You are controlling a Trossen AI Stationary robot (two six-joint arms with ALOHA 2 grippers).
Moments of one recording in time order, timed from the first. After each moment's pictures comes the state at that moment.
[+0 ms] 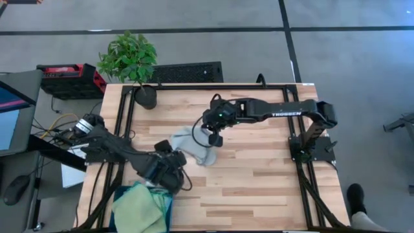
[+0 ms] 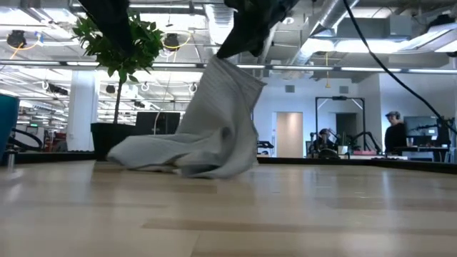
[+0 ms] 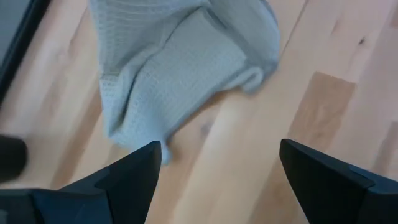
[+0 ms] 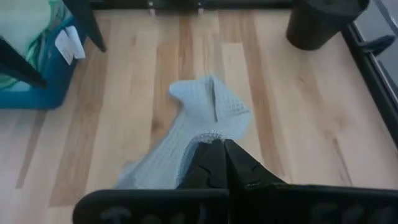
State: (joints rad) left arm -0.55 1.66 1.40 -1.20 -0.57 -0.92; right arm -0.06 1.72 1.48 -0.50 -0.02 -0.09
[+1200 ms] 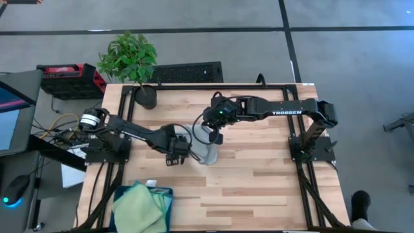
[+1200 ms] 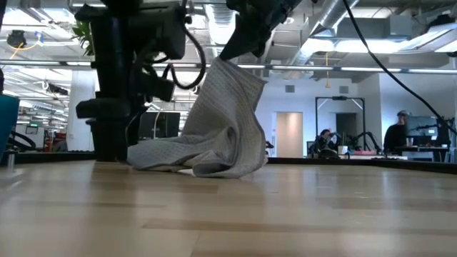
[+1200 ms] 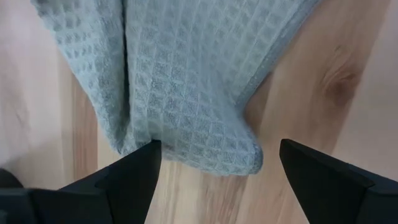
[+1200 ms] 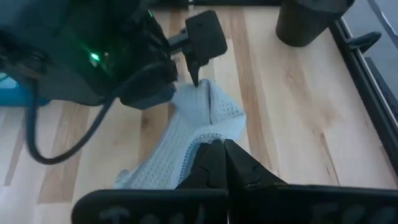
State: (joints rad) left arm -0.13 1.67 0.98 -0.83 -0.35 -0.28; right arm -0.08 1.71 1.48 -0.52 -0.02 -0.10
